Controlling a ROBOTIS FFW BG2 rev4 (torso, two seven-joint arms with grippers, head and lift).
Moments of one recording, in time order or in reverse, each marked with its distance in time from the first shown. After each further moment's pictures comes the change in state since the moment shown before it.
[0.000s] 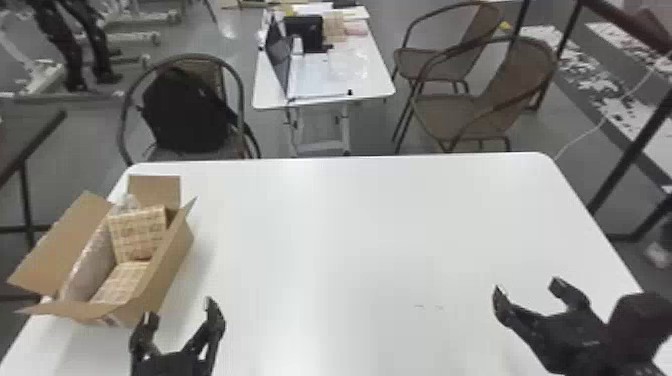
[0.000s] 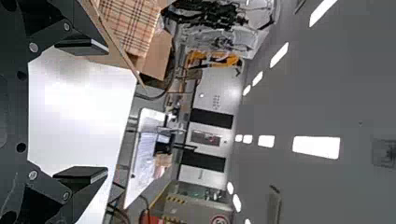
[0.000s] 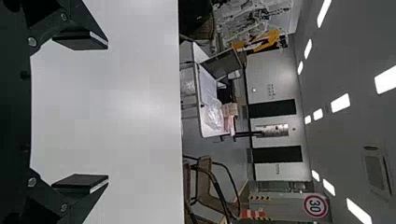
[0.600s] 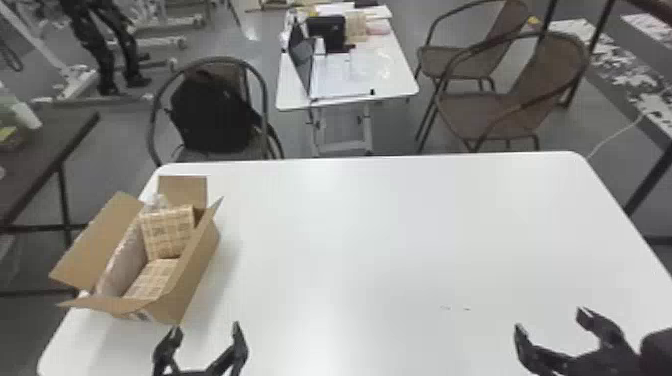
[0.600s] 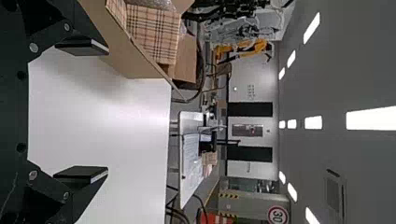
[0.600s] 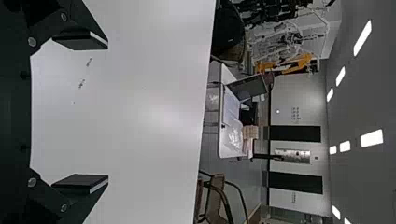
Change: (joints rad) left arm 0.121 -0.049 0.091 -0.158 -0.155 0.222 -0.084; right arm 0.131 0.002 0.021 -0.145 0.143 0.067 0.048
